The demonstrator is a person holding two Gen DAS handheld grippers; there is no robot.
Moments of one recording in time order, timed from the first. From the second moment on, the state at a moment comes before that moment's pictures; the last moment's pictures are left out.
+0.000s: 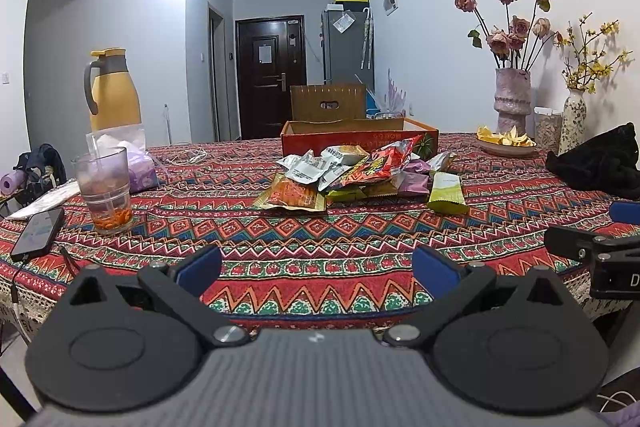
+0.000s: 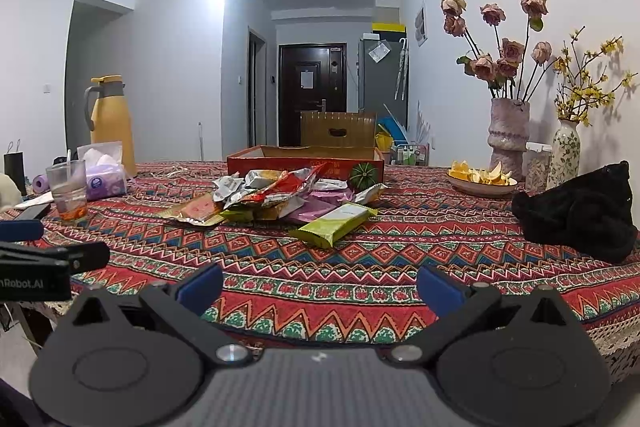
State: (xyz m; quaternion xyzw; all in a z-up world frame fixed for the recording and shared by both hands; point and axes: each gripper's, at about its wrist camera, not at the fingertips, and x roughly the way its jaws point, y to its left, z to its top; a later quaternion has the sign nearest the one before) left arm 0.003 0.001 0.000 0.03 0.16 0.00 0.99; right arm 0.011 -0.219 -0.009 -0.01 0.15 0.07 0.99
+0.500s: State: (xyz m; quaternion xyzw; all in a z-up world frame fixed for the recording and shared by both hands) left arm 0.002 0.002 0.000 0.03 0.16 0.00 0.99; right arm 0.011 -0.220 -0.010 -0.01 0.15 0.07 0.99
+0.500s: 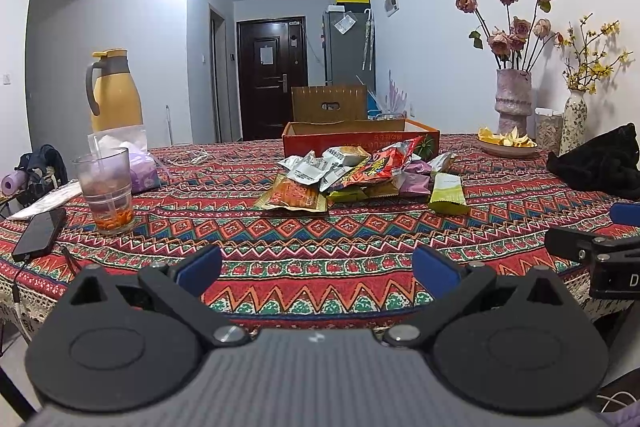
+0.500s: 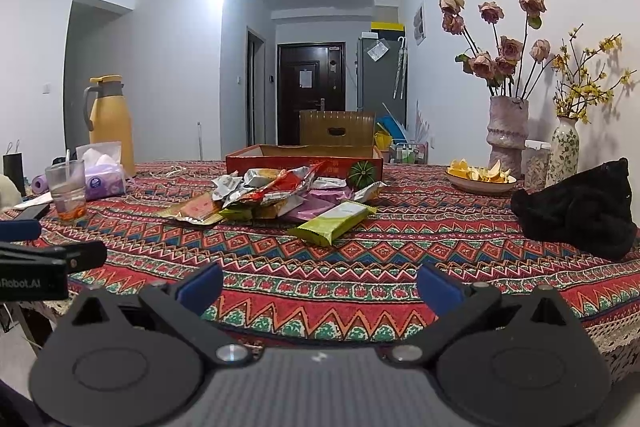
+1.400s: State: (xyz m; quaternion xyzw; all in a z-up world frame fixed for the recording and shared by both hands) left arm 0.001 0.002 0.000 0.03 0.16 0.00 0.99; right arm 0.013 -0.220 -0.013 0.00 0.16 0.07 0.98
